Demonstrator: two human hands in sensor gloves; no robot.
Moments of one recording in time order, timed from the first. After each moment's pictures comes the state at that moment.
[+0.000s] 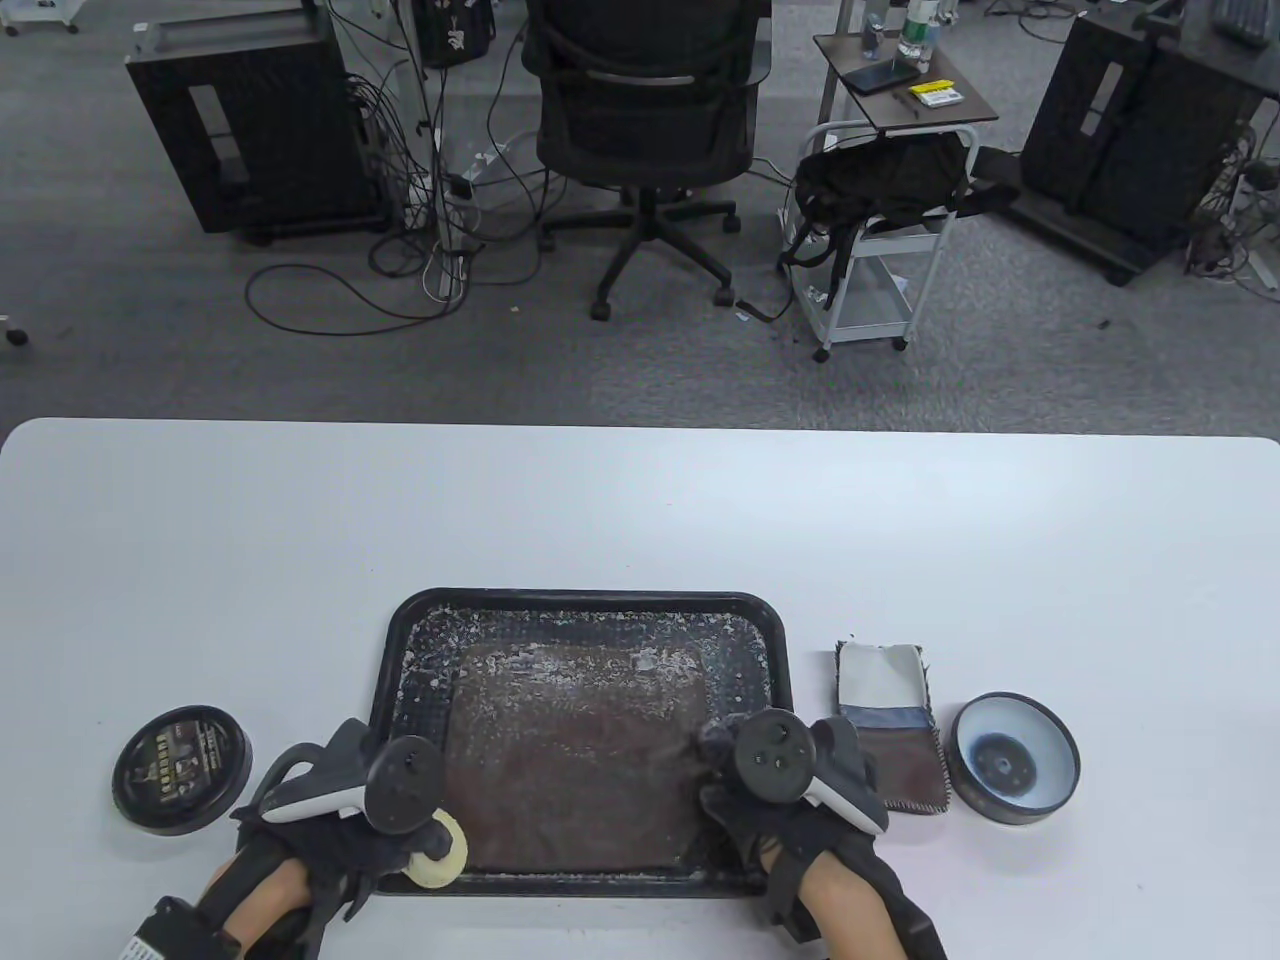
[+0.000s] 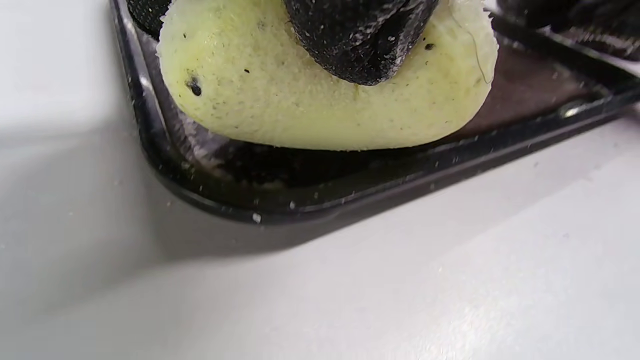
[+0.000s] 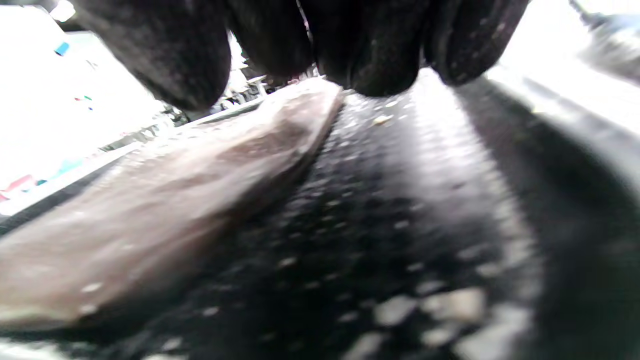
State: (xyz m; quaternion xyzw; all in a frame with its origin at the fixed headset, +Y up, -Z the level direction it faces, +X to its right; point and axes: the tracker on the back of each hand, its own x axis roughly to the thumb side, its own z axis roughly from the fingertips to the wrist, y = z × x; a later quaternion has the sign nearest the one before) left_hand -0.225 -0.742 -0.293 -0.24 -0.24 0.03 0.94; right_hand 0.136 -0.740 -0.330 0.16 0.08 0.97 0.14
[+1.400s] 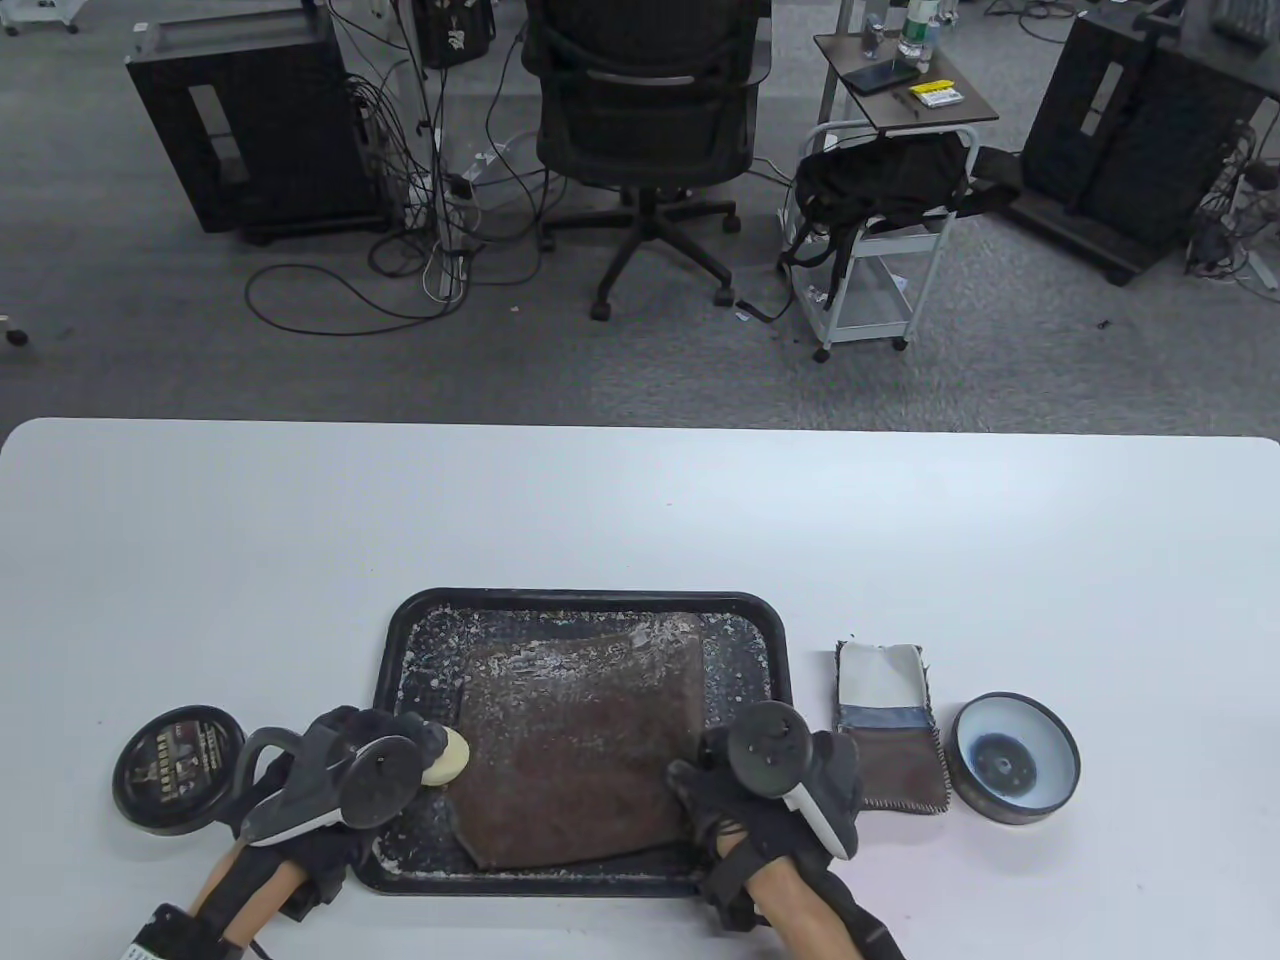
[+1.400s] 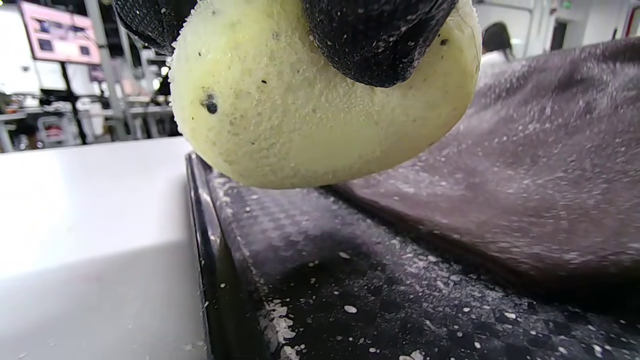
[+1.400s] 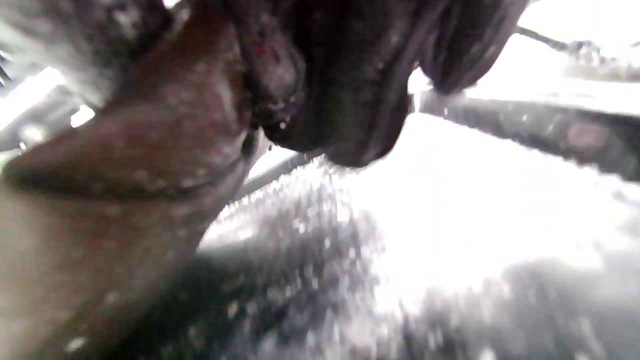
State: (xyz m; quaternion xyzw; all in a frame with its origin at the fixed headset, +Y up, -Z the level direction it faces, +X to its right) left_hand -0.238 -0.731 -0.302 0.01 -0.18 -0.01 0.98; right_hand 0.125 -0.723 -0.322 0.04 -0.02 0.96 0.27
